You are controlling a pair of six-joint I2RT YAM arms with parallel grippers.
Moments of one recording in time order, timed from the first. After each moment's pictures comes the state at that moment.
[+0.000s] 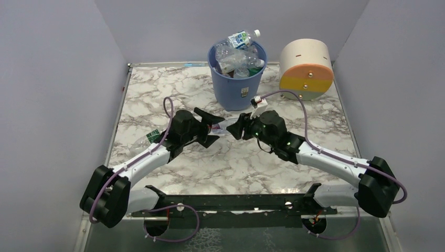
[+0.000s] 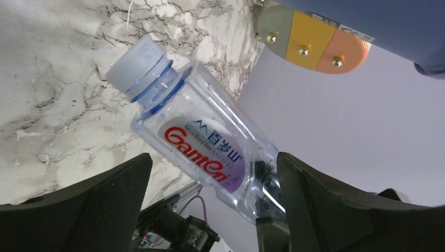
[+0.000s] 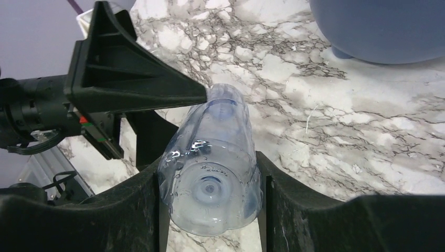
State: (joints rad) left arm -0.52 1.23 0.62 0.07 0.26 -1.59; right arm 0.83 1.25 0.77 0.18 0.07 0.49
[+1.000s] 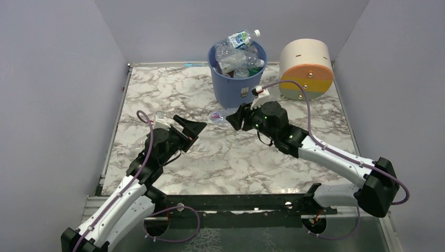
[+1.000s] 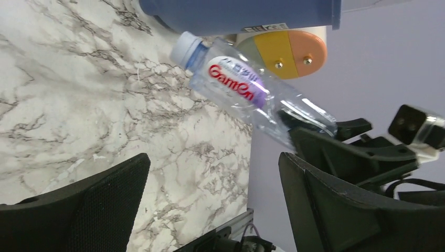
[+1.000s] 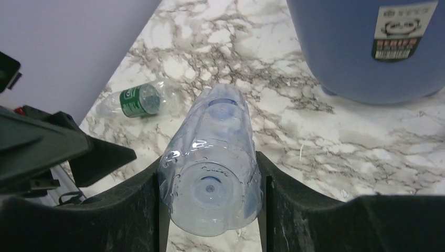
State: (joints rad) left arm -0.52 0.66 0.50 -0.14 0.01 -1.25; right arm 0.82 1.24 0.88 0.09 0.10 0.46
